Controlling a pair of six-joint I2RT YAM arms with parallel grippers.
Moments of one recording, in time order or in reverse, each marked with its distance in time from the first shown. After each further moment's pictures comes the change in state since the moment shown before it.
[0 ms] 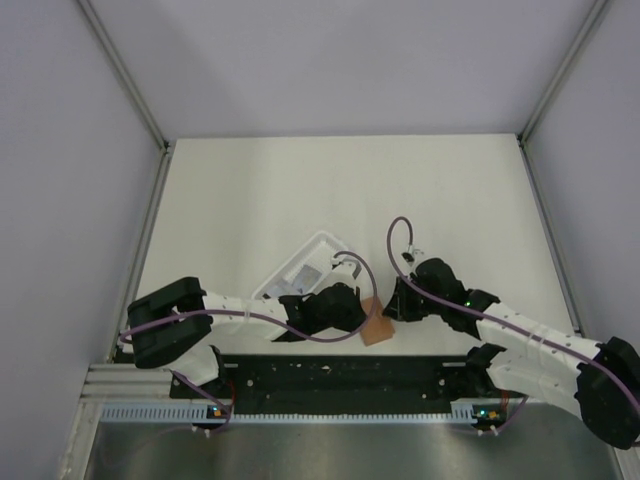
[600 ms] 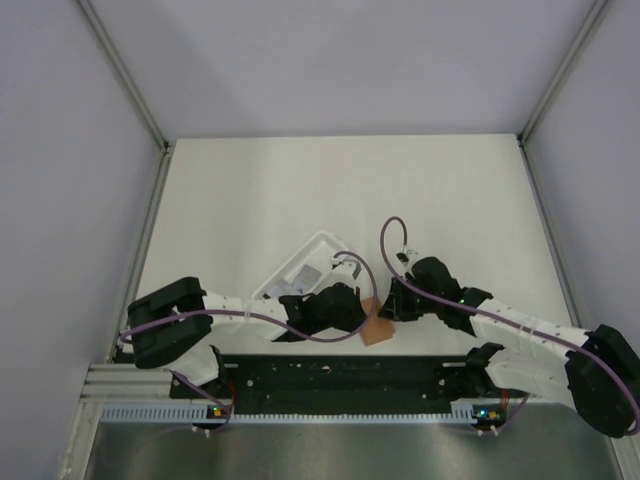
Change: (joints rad) left arm 0.000 0.000 0.000 0.000 0.000 0.000; right arm 0.000 0.078 0.000 0.076 -0.060 0.001
